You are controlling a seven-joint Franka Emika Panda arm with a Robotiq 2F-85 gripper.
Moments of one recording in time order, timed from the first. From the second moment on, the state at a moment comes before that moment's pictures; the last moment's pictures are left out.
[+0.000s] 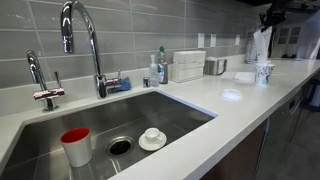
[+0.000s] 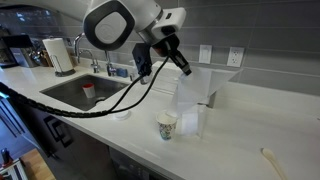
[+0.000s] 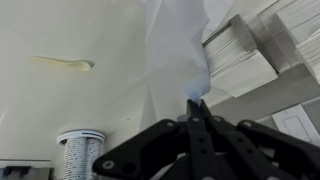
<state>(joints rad) -0.29 -0.10 -0.27 -2.15 0.11 2.75 0.04</state>
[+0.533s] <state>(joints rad) -0.29 -0.16 -0.26 -2.23 0.04 2.88 0.04</state>
